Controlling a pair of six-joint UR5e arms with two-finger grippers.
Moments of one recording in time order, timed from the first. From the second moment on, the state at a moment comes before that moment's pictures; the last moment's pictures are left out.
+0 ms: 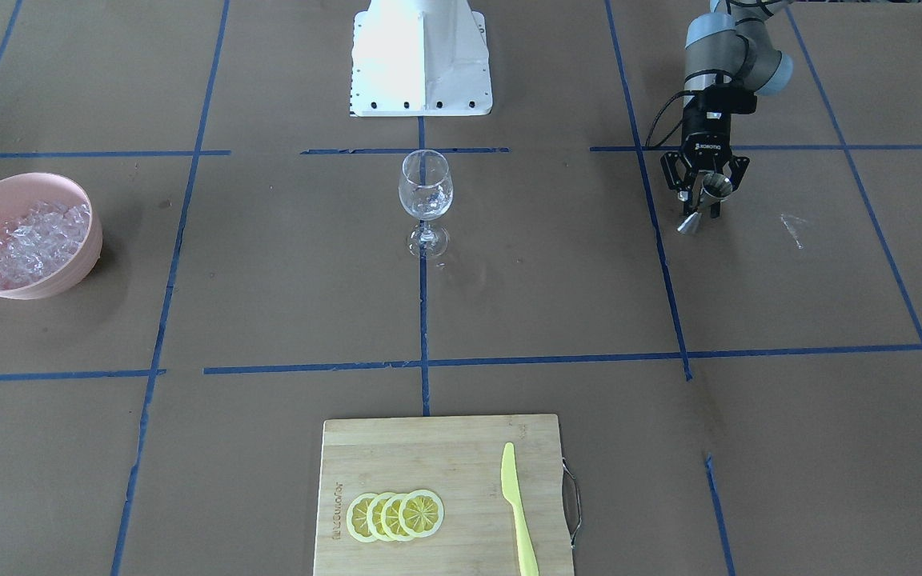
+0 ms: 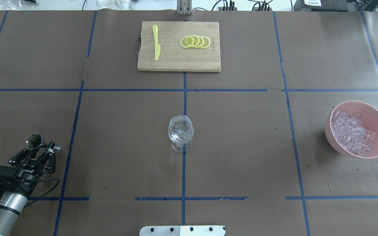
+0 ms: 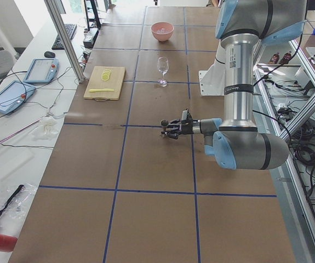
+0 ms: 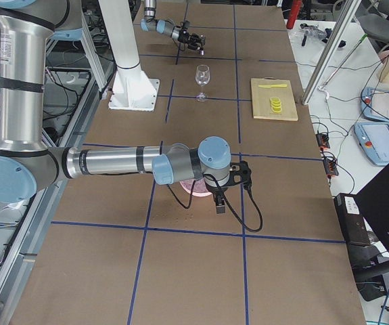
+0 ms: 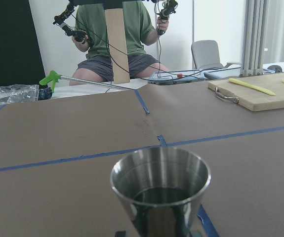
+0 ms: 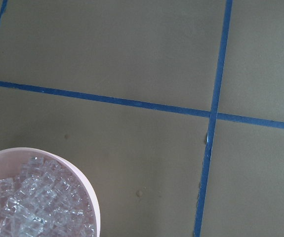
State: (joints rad) left arm 0.00 -1.40 -1.57 -2.89 -0.36 -1.14; right arm 1.52 -1.69 1.78 -1.42 2.43 0.06
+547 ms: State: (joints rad) left arm 0.00 -1.39 -1.58 -2.98 -0.37 -1.10; right arm 1.52 -1.69 1.78 -1.42 2.43 0.06
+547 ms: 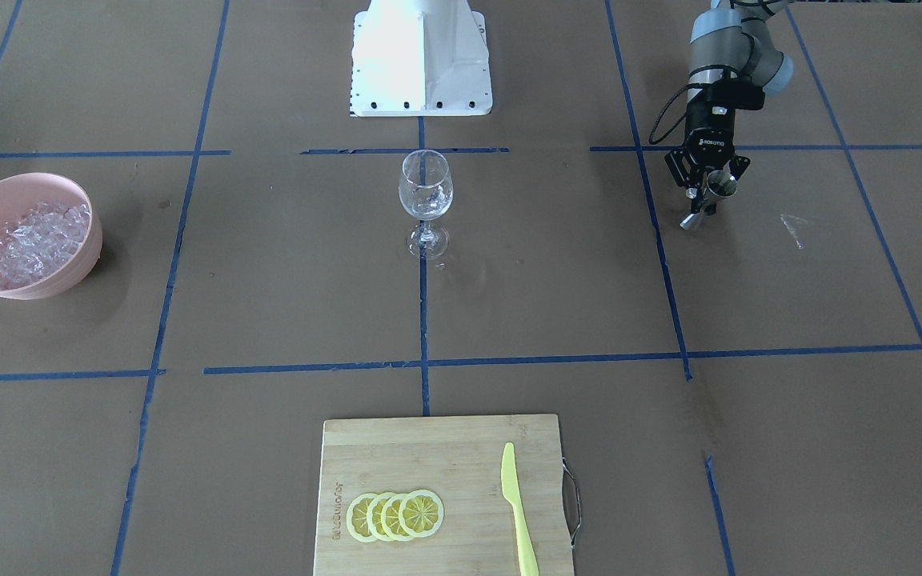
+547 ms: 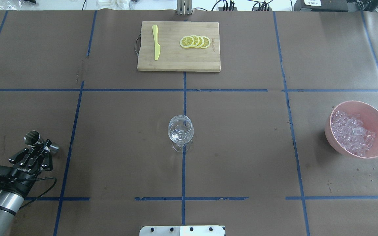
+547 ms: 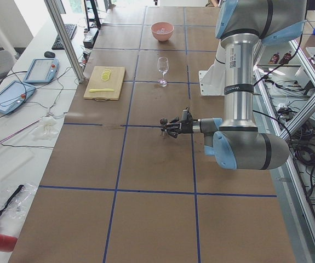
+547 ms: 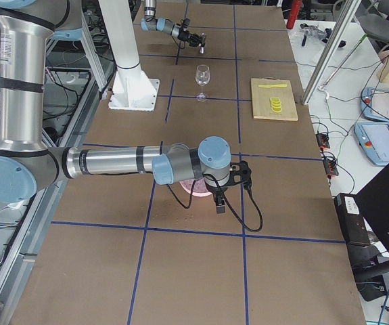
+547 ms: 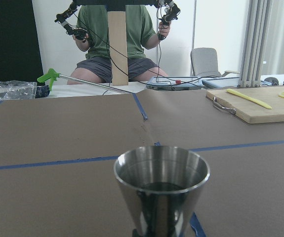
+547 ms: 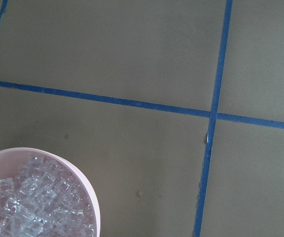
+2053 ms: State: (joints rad) left arm -0.03 -1.59 -1.80 -3.00 -0.47 -0.65; right arm 1.52 -1.68 1.78 -1.41 2.43 0.07
